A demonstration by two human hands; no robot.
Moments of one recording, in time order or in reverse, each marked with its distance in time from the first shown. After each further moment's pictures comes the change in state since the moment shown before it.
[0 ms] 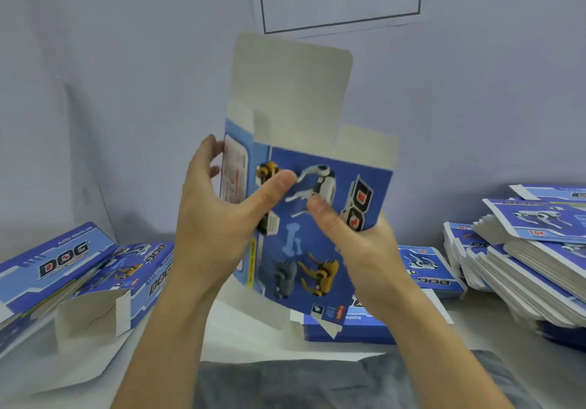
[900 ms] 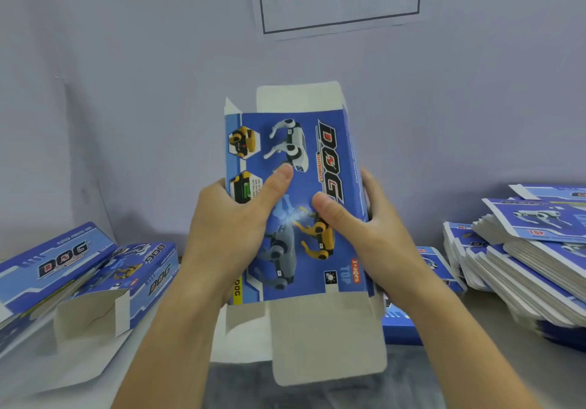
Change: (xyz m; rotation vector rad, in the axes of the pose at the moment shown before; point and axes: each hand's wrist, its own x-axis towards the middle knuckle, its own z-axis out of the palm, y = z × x) left_hand -0.005 0.007 0.012 -0.089 -0.073 -0.151; right_hand 0.006 -0.007 -0.021 -0.098 -0.015 0.160
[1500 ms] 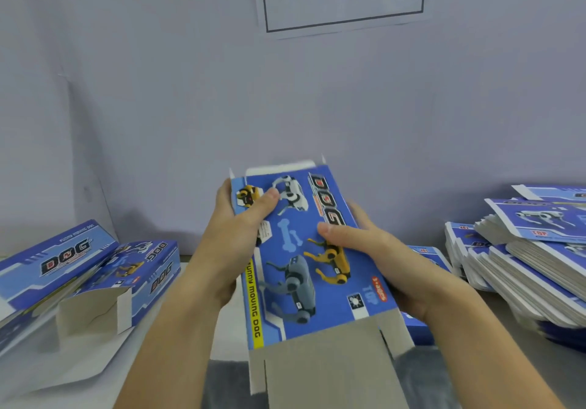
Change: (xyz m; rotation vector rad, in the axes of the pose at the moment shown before) left_hand 0.006 -0.025 -0.003 -0.304 -0.130 -0.354; right_hand -0.003 0.002 -0.013 0.155 -0.236 0.448
